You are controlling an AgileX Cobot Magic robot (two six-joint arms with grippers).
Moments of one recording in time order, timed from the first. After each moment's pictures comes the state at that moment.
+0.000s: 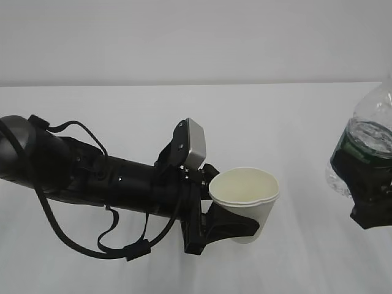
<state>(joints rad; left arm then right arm) -0.57 2.06 -0.95 1.20 -0.98 -0.68 0.25 1.36 -0.05 -0.10 -1.10 0.01</state>
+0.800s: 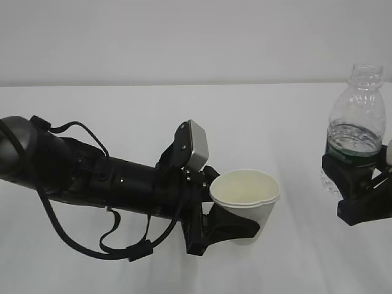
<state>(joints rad) -0.58 2.06 -0.95 1.20 -0.96 -0.70 0.25 1.36 -0.16 -0.10 -0.86 -0.12</state>
